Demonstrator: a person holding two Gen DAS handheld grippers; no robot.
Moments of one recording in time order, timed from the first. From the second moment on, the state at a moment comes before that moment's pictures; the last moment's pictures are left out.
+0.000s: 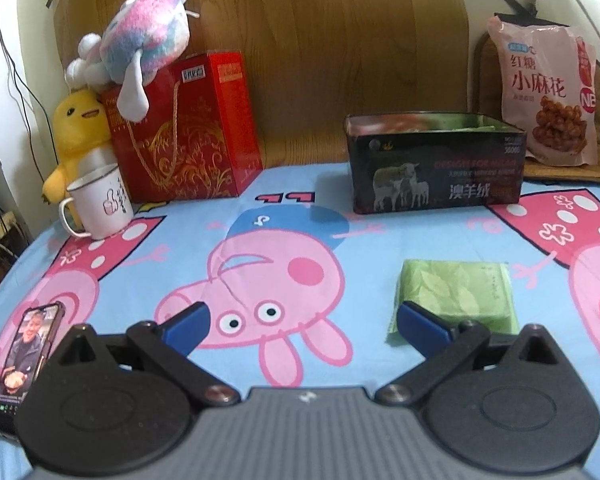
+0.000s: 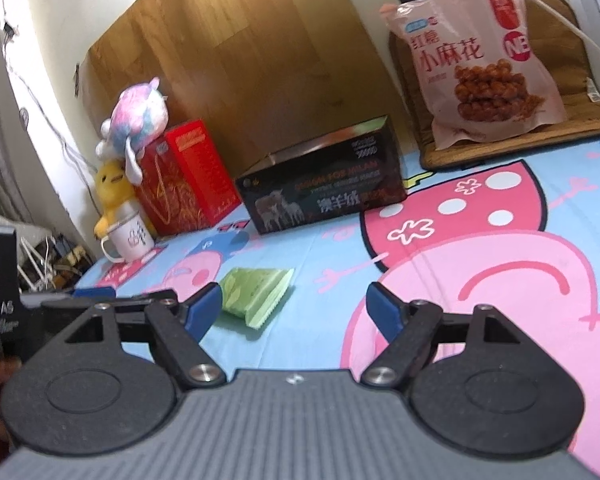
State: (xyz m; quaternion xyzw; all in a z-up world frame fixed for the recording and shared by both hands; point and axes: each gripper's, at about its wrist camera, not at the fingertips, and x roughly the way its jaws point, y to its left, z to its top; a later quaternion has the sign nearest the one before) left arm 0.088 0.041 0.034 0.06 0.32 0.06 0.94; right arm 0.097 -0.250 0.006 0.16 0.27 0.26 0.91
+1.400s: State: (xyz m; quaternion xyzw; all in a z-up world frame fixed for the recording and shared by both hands) left arm 0.190 0.033 0.090 -0.06 0.31 -0.19 0.93; right arm 0.186 -0.170 0.038 -0.05 0.23 0.38 0.89
